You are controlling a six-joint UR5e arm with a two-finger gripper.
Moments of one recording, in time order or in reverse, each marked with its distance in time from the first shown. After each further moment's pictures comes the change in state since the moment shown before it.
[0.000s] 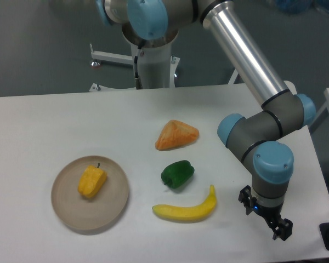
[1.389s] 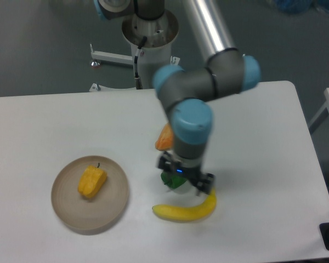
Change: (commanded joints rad) arm -0.288 0.422 -0.486 -0.155 -0.144 -0.786
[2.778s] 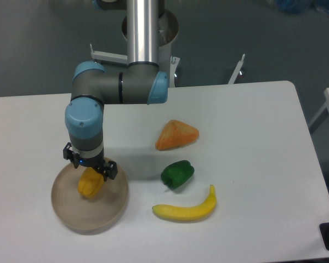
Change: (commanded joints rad) arm -0.198 -0.041 -0.129 0.150 -0.008 -0.197
